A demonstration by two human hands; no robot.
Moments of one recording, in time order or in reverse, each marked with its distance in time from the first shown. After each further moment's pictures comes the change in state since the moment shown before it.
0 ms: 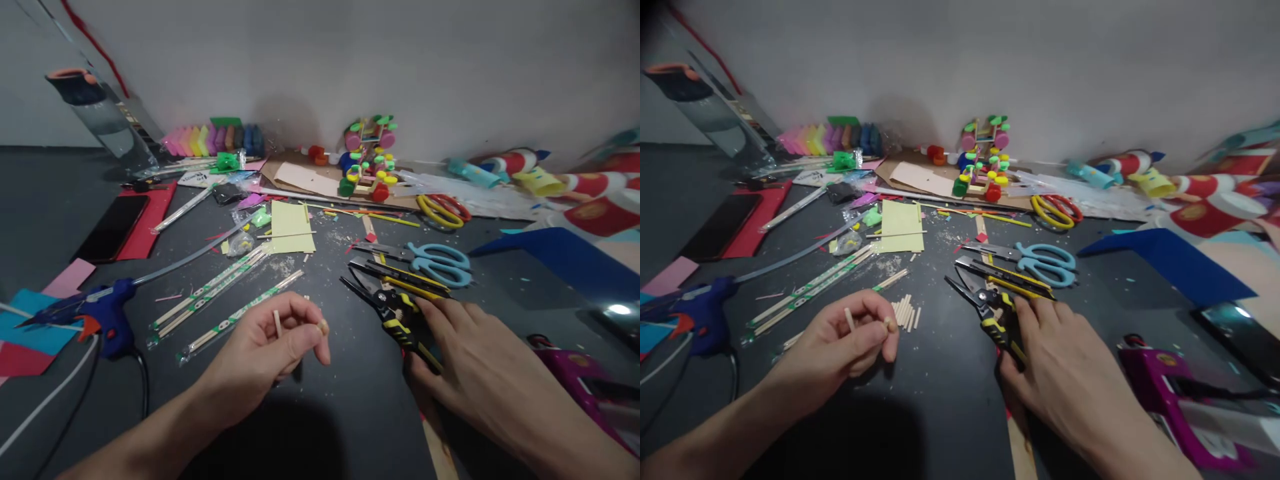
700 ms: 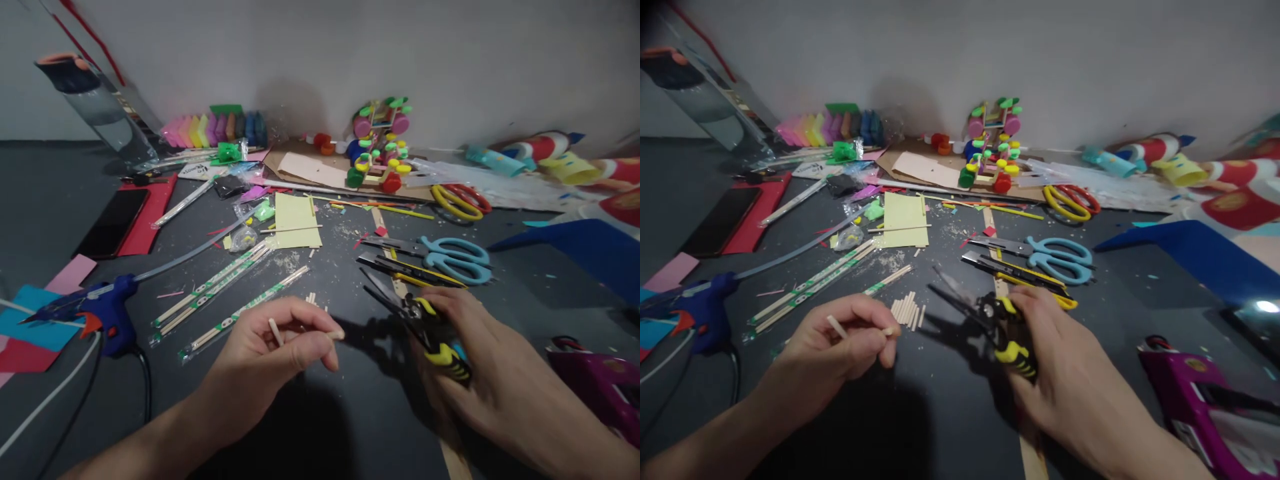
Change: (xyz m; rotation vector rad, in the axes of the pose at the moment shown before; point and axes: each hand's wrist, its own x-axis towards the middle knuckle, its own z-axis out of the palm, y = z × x) left_hand -0.004 0.001 0.003 -0.104 0.042 0.046; right_hand 0.012 -0.011 -0.018 0.454 0.076 -0.002
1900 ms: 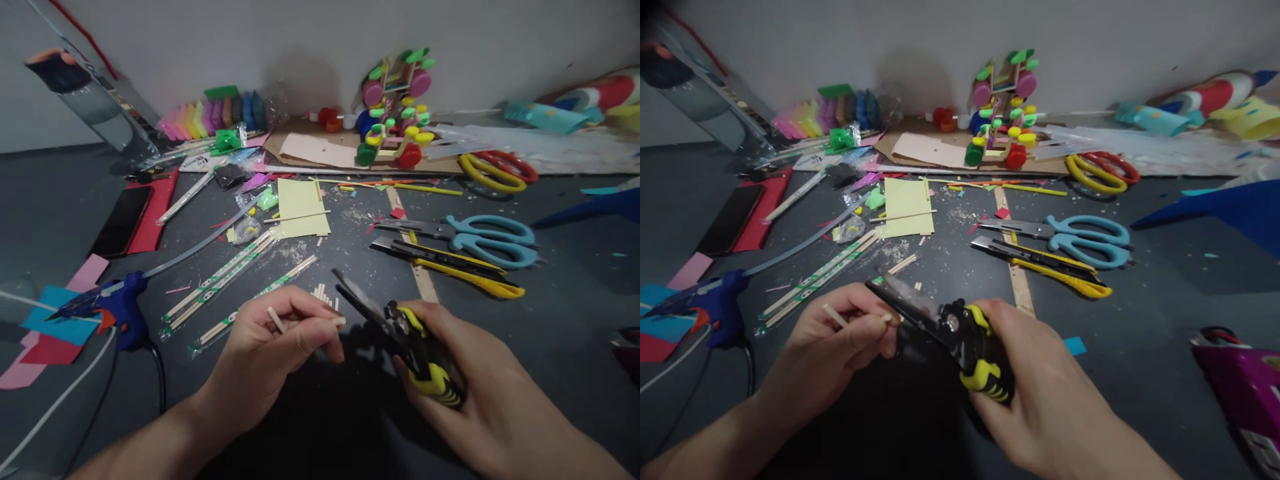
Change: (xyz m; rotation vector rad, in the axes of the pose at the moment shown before) left_hand 0.006 -0.003 0.000 0.028 0.113 -0.009; right_hand 0.013 -0.040 0.016 0.442 -0.005 -0.013
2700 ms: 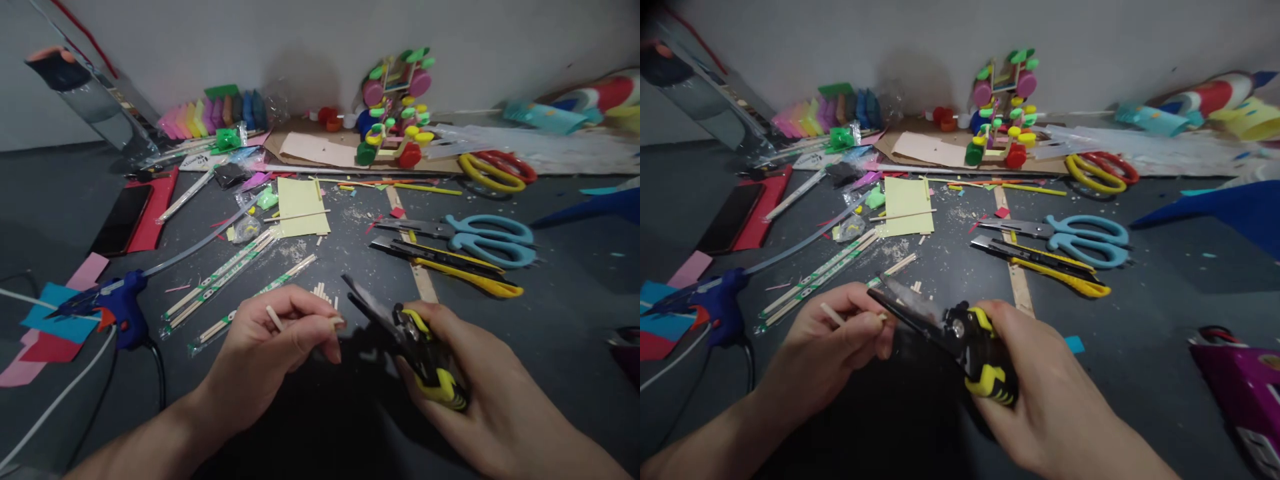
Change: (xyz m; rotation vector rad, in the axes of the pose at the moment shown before) left_hand -0.003 0.002 0.001 0.036 -0.013 0.000; right_hand -0.004 0.001 0.000 0.003 0.002 -0.005
